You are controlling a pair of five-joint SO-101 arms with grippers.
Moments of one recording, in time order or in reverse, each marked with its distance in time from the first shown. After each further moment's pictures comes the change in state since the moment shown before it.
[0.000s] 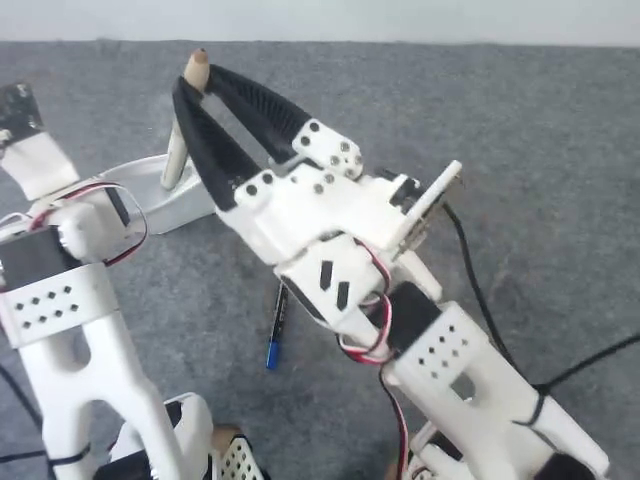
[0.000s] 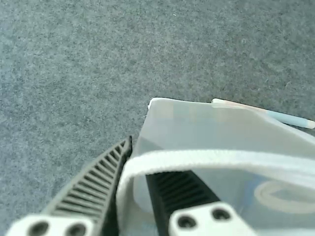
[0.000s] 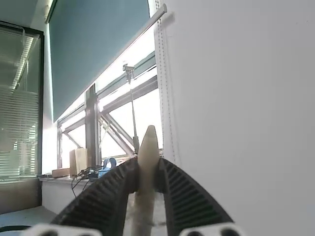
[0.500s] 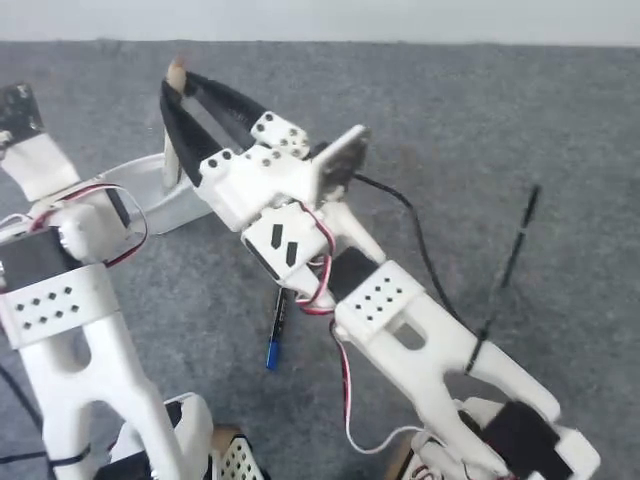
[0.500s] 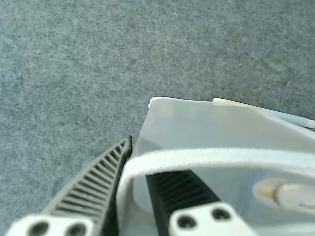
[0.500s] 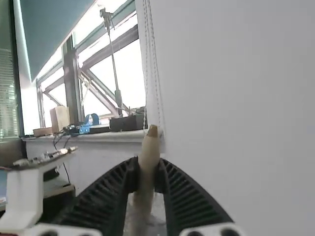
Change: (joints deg) left arm 0.0 -0.1 0.4 0.0 0.0; right arm 1.6 20.0 0.0 -9.8 1.2
